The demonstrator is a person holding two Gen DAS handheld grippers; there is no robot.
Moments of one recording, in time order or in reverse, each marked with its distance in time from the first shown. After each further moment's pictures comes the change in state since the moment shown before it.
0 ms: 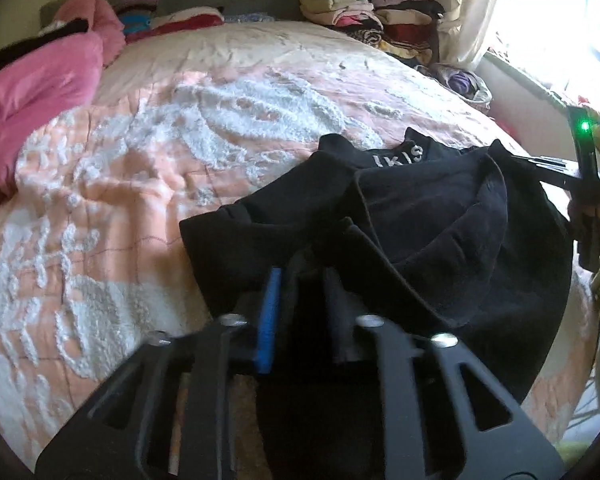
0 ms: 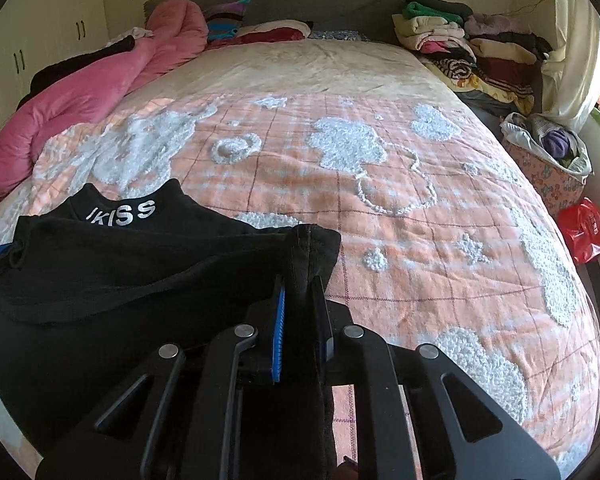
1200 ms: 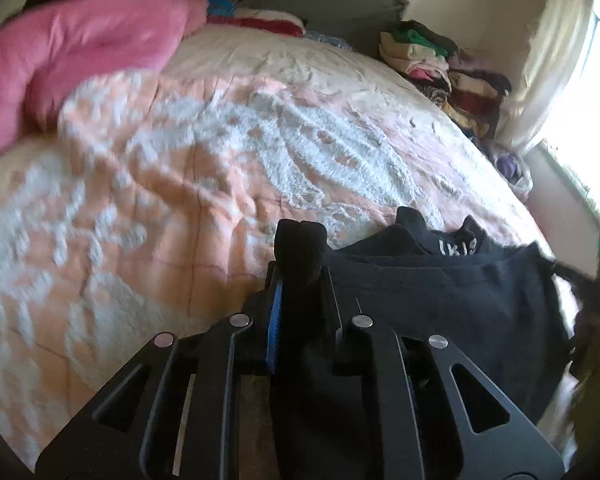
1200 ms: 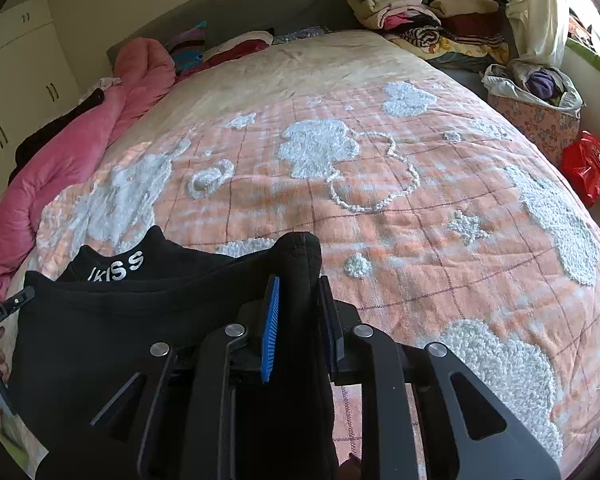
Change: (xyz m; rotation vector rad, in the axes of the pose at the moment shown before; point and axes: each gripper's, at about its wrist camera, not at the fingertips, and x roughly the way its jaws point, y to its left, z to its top) left arm 0.002 0.051 0.014 -0.315 -0.104 0.070; right arm 0.003 -0.033 0.006 0.236 -0.025 0.063
